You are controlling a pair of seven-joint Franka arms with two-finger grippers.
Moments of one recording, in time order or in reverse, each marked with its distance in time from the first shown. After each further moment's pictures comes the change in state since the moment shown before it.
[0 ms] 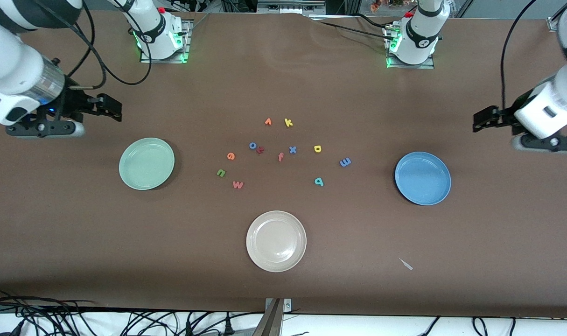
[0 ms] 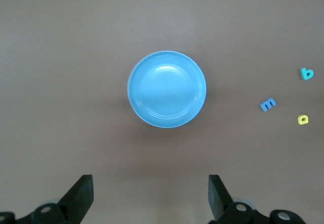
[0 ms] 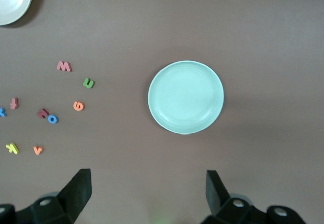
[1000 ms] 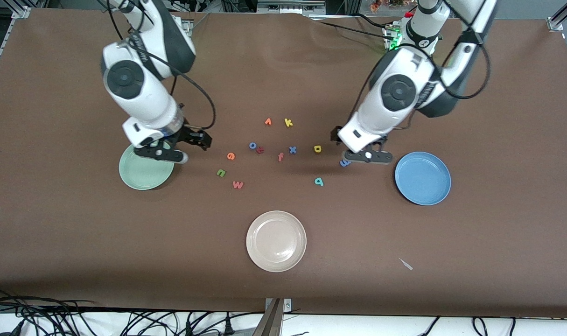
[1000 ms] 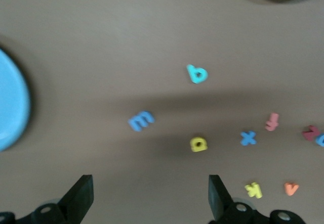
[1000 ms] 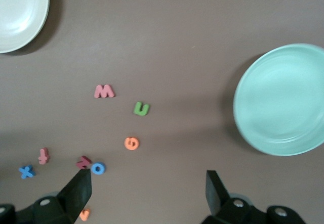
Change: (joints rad) left arm -0.317 0.168 -0.186 -0.287 -0.068 0.549 -0.535; right arm 0.214 0.143 0.064 -0.269 0.000 0.492 0.471
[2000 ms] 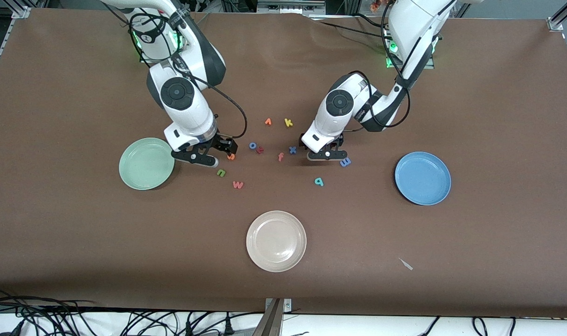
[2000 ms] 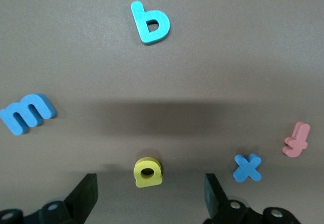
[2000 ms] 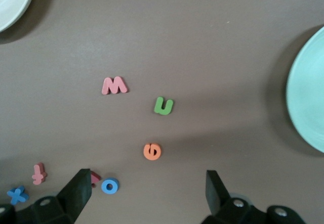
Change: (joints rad) left arm -0.112 0.266 -0.021 -0.081 0.125 0.381 -0.272; right arm 0.080 0.109 0.000 -0.058 -0.039 0.186 0.139
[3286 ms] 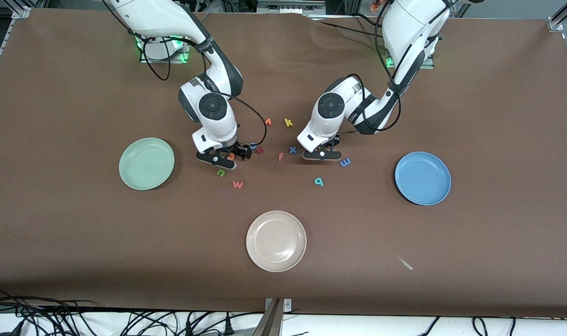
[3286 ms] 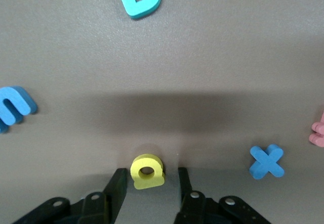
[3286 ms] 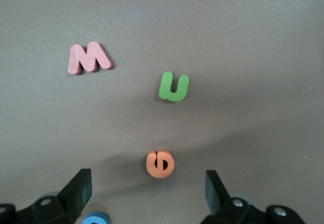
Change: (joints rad) left arm -0.020 0.044 0.002 0.020 0.061 -0.029 -0.001; right arm 0.083 0.166 -0.025 -0.057 -0.081 0.196 0.193
